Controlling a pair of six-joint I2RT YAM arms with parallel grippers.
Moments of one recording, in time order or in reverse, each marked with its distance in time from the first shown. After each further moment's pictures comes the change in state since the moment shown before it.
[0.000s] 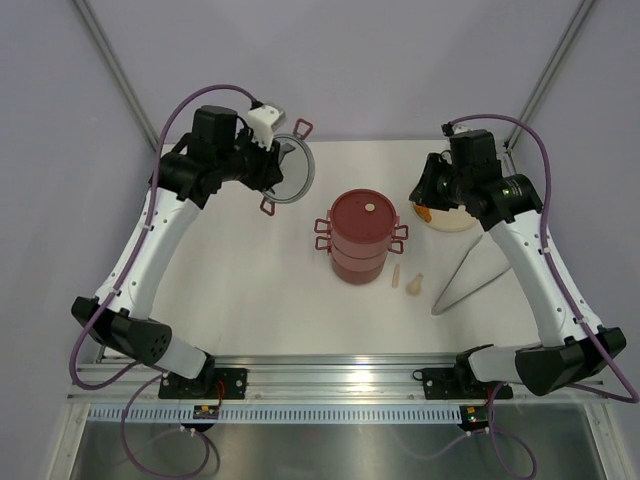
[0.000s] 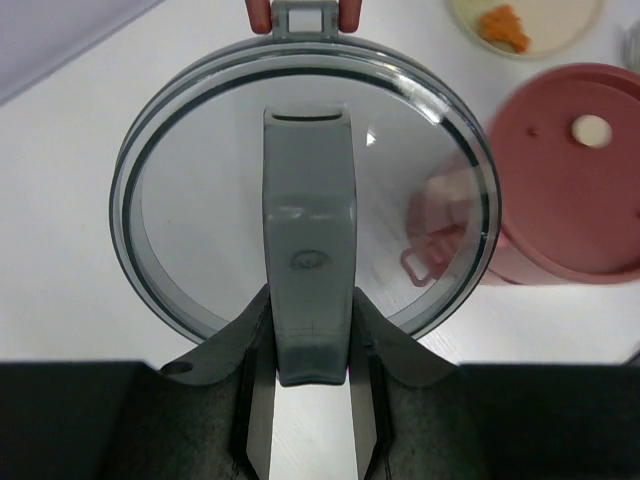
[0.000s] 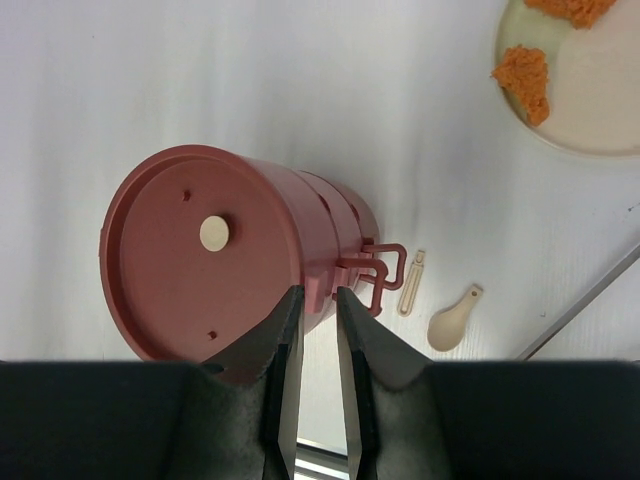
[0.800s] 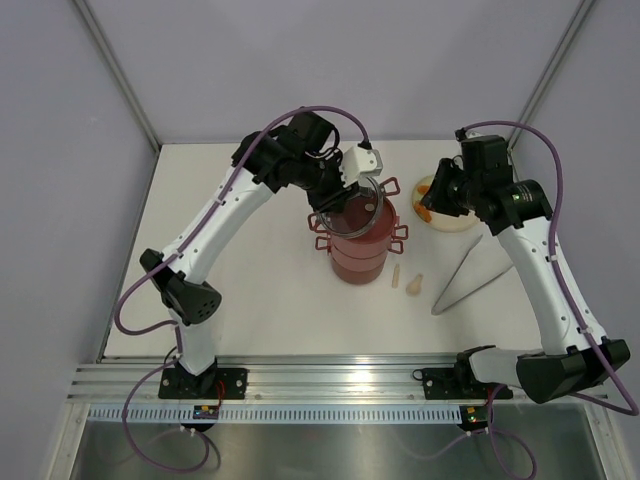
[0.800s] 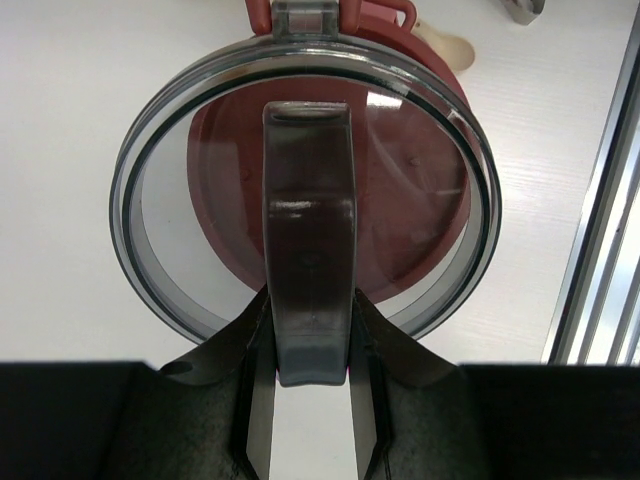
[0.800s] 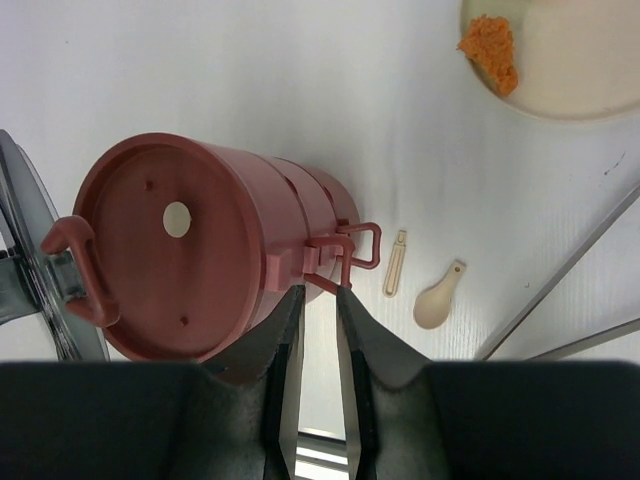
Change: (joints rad) left arm -0.342 0.385 0.484 -0.376 0.140 0.459; right arm -0.064 -0.039 -0.026 -0.042 -0.006 0.014
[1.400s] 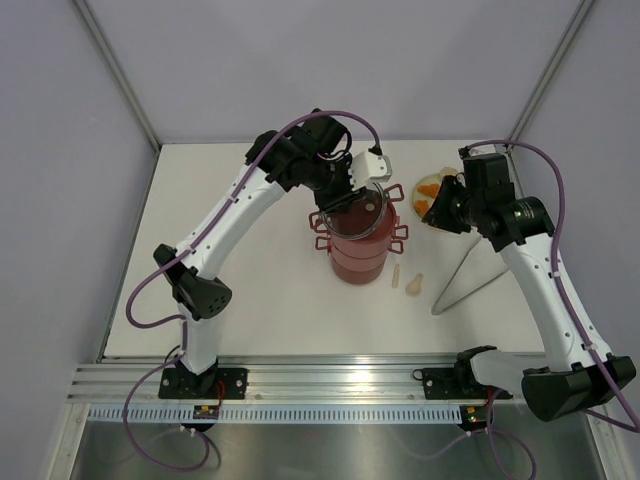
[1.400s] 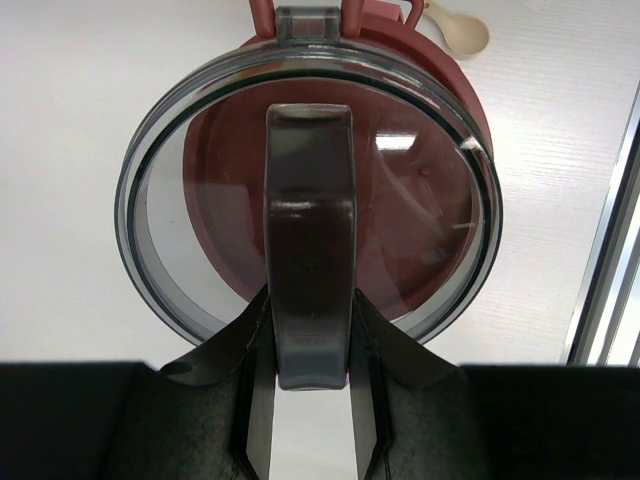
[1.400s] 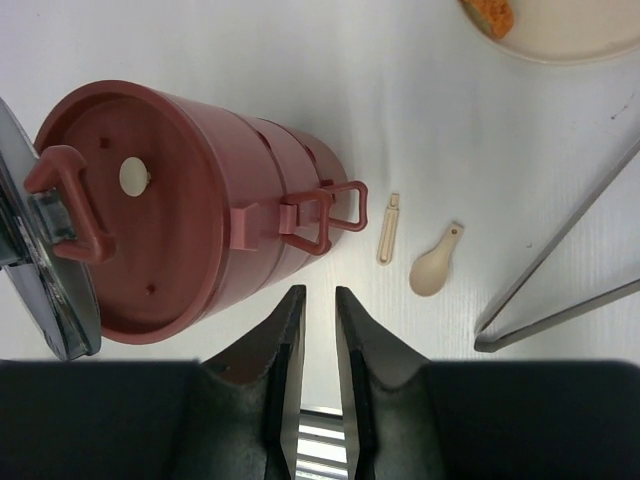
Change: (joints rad) left arm -0.032 0.076 0.084 -0.051 -0.055 0.042; right arm -0.007 -0.093 -0.129 -0.016 -0.002 0.032
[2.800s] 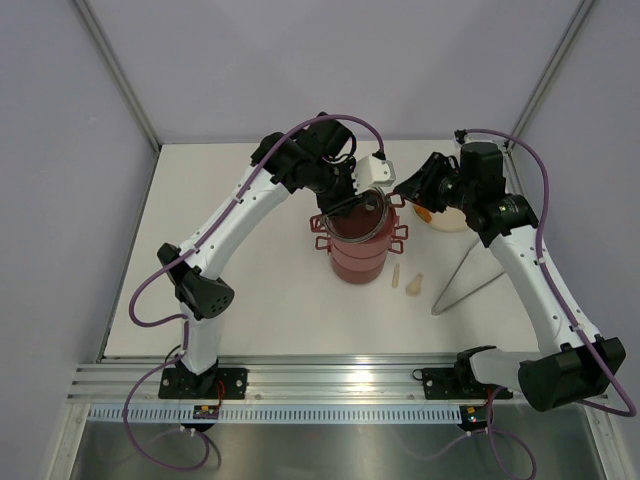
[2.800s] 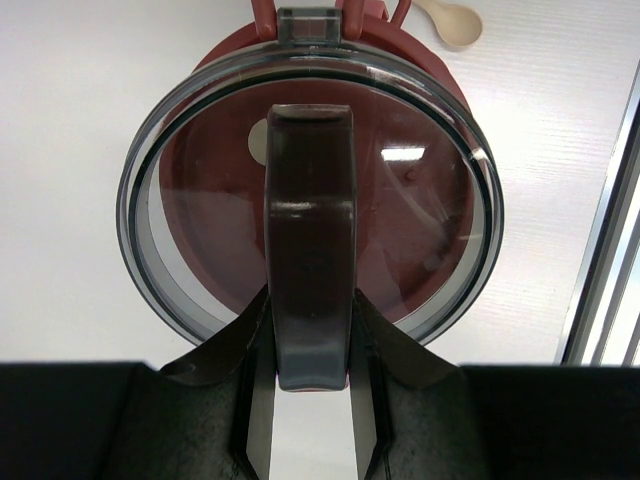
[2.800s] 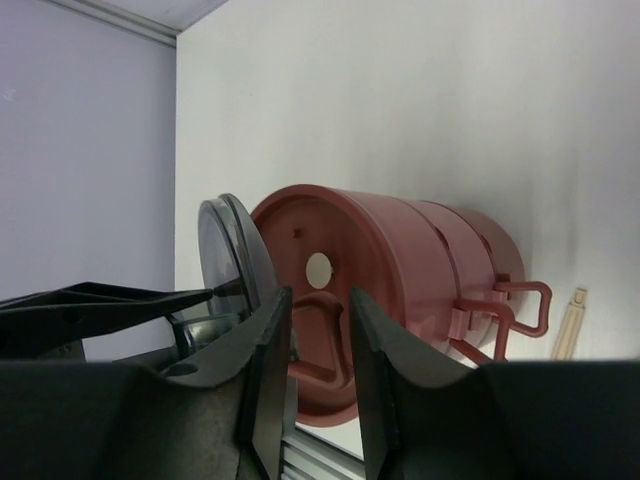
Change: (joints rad) left arm -0.013 0.016 0.003 -0.014 -0.014 0.002; right arm -0.011 0.047 -0.097 0.422 -0.233 0.254
